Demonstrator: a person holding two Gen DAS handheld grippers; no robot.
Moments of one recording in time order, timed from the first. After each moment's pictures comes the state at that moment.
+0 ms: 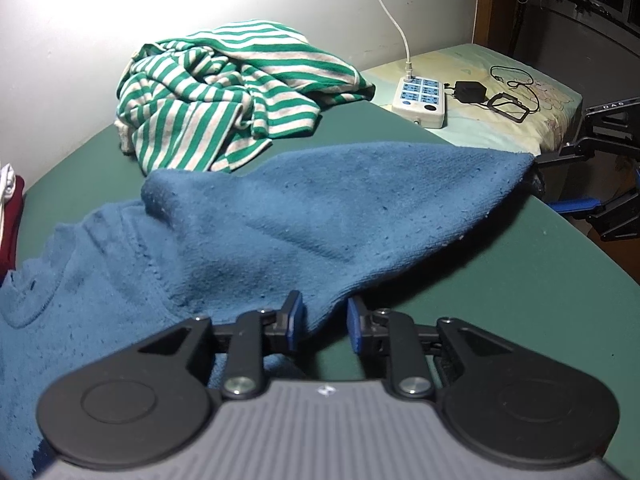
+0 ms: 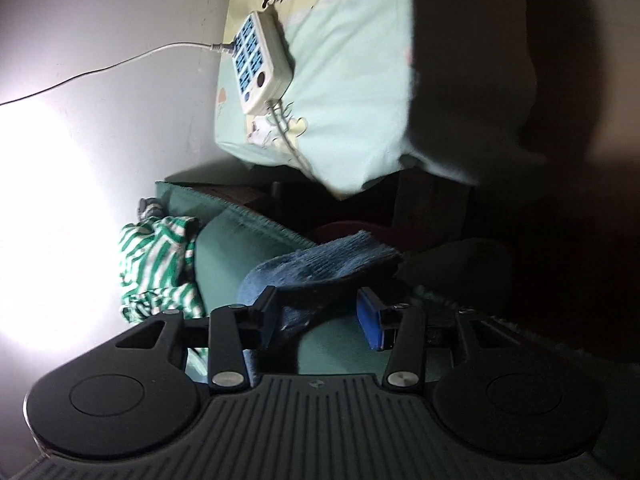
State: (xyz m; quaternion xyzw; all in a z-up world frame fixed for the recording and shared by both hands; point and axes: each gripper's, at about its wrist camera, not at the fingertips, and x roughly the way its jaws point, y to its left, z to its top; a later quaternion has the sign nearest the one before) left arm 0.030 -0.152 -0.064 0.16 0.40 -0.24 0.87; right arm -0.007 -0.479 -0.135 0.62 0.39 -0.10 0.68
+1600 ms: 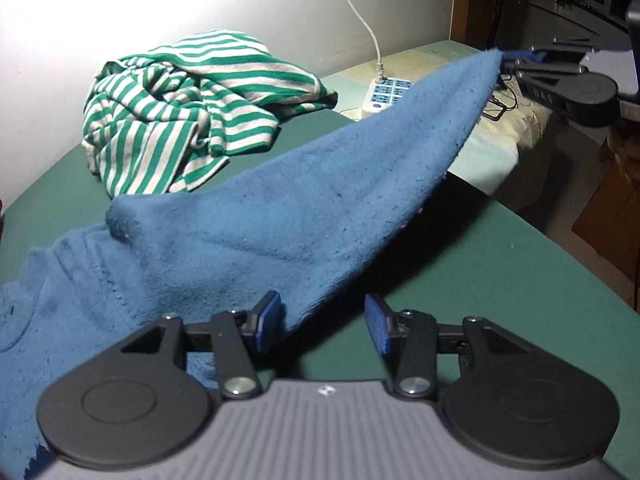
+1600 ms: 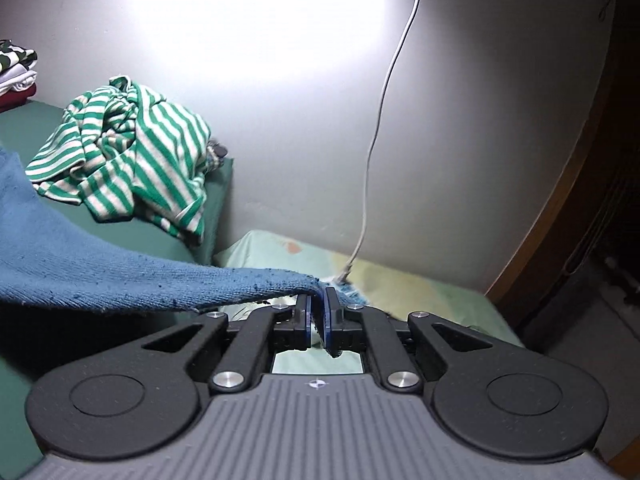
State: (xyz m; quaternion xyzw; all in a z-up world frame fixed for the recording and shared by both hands) left arm 0.030 -0.181 -0.061 0.16 0.40 -0.27 0.86; right arm 0.038 -0.388 -0.039 -0.21 0.20 -0.06 0.96
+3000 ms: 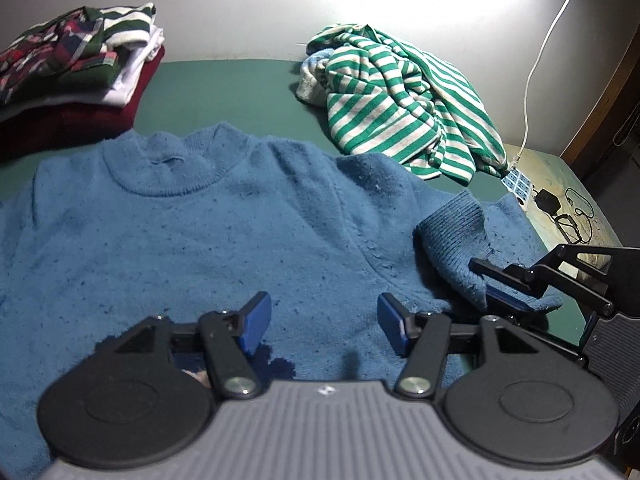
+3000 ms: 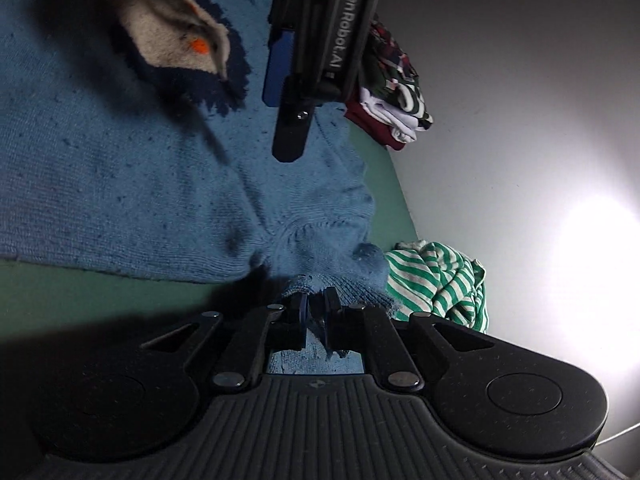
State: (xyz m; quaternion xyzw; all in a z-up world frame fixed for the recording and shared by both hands) left arm 0.041 -0.001 -0.039 -0.06 0.43 -0.12 0.89; right arm -0.010 -0.181 -0.094 -0.57 0.07 0.33 0.75
